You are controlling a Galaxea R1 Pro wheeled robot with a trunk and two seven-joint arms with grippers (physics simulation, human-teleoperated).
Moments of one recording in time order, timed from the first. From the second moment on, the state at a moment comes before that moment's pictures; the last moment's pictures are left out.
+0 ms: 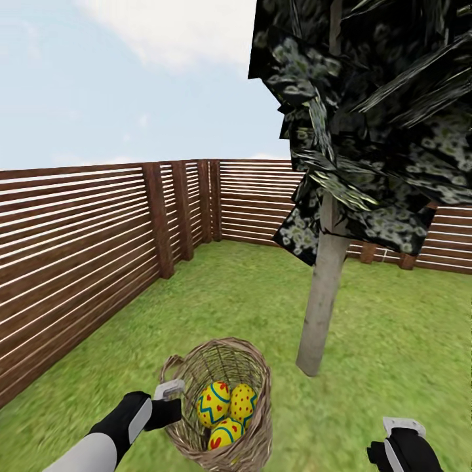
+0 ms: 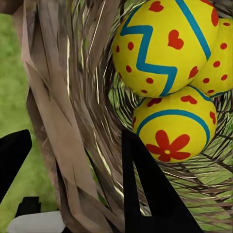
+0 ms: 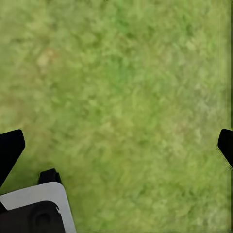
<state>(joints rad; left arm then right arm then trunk) -0.61 -0.02 0.12 -0.34 0.13 0.52 -0.15 -0.15 -0.15 -0.13 -1.15 -0.03 0.92 -0.19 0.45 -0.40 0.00</state>
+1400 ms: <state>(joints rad) -0.61 0.05 0.13 -0.36 0.07 0.54 -0.14 -0.15 -0.15 -0.13 -1.15 -0.03 0.92 -0.19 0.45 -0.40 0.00</state>
